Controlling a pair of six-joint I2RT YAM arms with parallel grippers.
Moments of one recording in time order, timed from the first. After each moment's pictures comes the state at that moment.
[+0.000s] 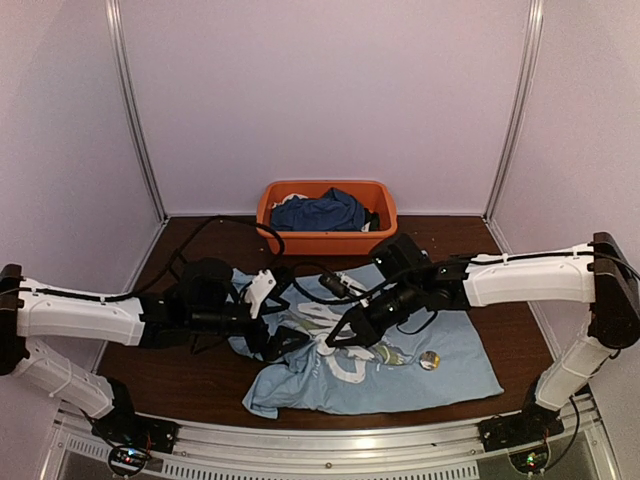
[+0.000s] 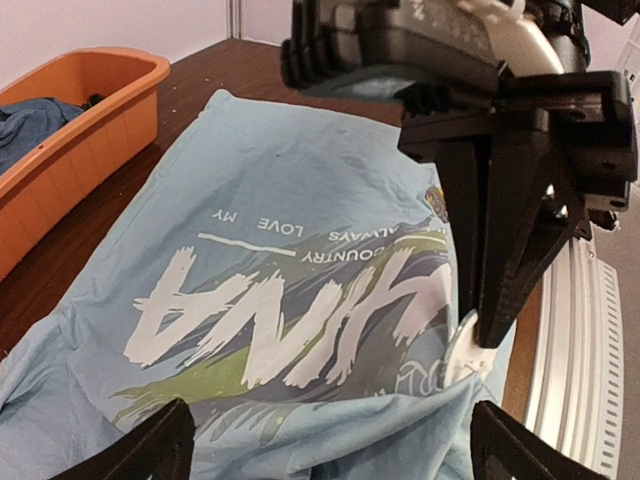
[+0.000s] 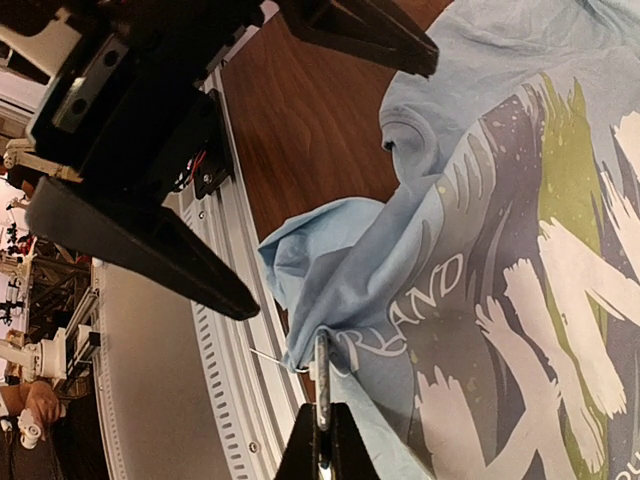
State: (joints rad) left arm -0.96 1.29 0.64 0.18 0.20 -0.03; right arm 0.93 1.60 1.04 -0.23 -0.64 0.29
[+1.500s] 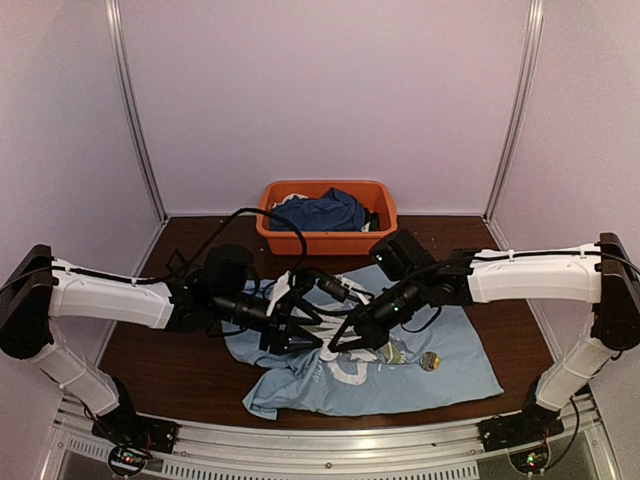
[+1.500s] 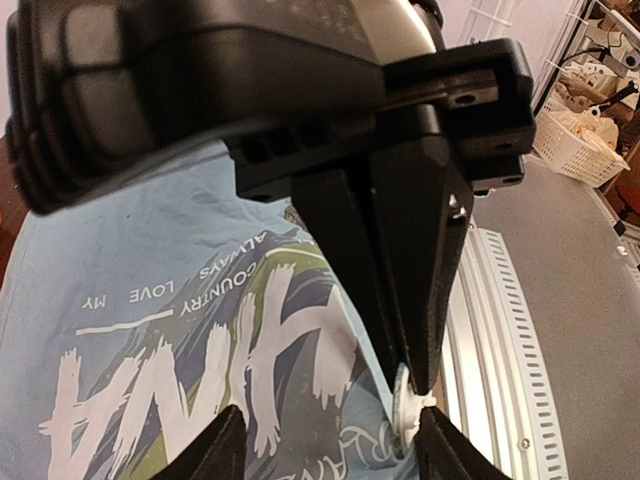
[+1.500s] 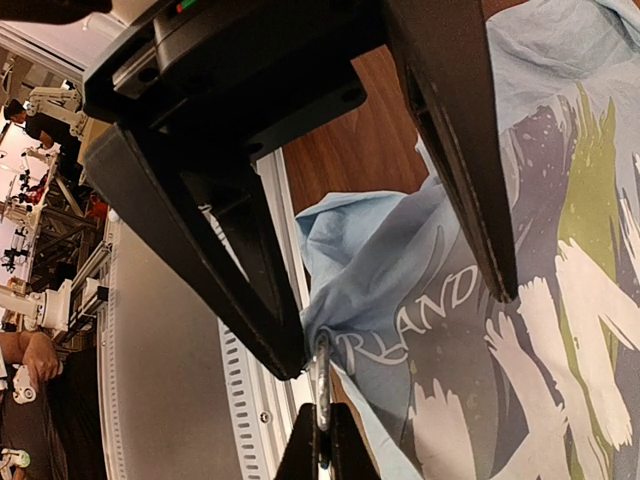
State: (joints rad) left arm -0.90 1.49 0.77 0.23 0.68 0.11; right arm 0.94 1.58 1.08 -0.33 -0.72 0.16
